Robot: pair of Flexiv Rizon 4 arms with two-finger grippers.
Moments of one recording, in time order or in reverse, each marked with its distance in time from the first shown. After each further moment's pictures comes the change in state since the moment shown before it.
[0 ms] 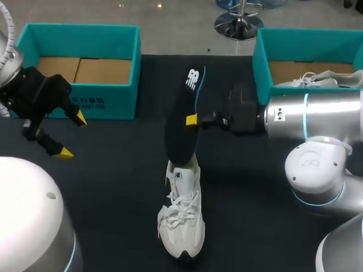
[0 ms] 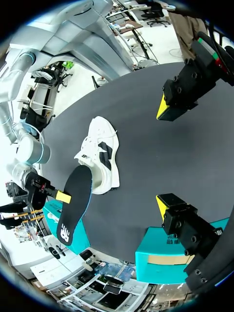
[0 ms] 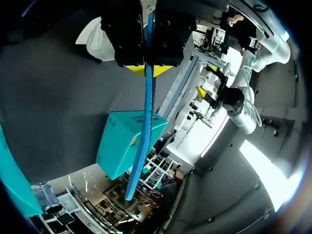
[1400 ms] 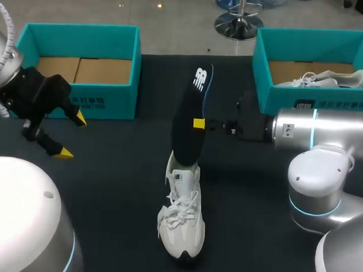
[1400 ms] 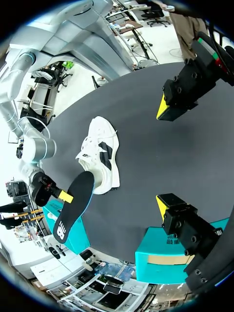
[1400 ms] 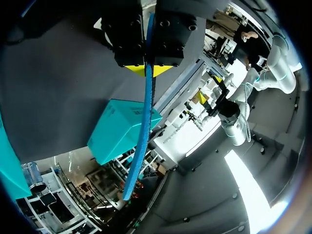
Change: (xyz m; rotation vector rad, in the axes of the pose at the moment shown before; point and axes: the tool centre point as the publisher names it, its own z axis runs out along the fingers) left arm 0.001 0.000 0.000 0.001 -0.001 0.000; right arm -0.024 0.001 -0.007 -0.081 0.071 -0.193
